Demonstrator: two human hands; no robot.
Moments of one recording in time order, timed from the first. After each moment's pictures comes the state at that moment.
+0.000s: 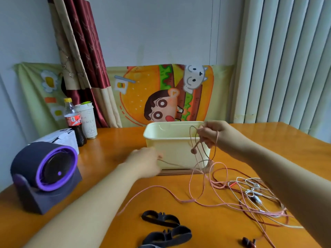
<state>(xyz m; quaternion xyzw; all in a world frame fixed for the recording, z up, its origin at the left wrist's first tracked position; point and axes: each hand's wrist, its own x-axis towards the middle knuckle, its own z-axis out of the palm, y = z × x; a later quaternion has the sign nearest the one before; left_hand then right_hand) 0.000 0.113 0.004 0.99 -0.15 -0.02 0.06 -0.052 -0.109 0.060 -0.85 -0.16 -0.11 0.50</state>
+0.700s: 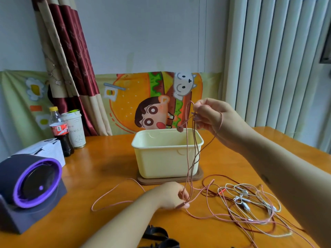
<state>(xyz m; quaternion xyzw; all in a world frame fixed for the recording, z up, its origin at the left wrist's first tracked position) -0.020 0.041 -0.039 0.92 -0.29 -0.17 0.20 -0.068 -0.114 0.109 -0.72 -0.22 -0.16 0.64</state>
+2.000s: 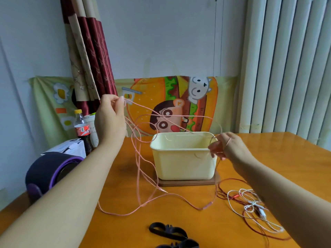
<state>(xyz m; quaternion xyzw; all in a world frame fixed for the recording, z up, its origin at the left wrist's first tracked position) -0.006 0.163 0.105 0.74 -0.02 0.52 0.43 -0.028 -0.113 0.045 -0.74 0.02 -0.17 0.65</state>
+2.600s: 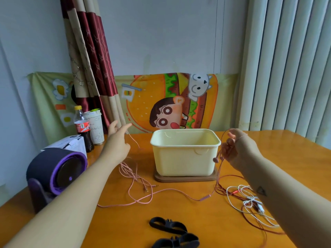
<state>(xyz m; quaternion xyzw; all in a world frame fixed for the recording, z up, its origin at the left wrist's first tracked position) 0.007 0.186 0.042 0.92 -0.03 0.25 0.30 -0.054 -0.102 0.059 -0.49 0.19 -0.14 0.84</state>
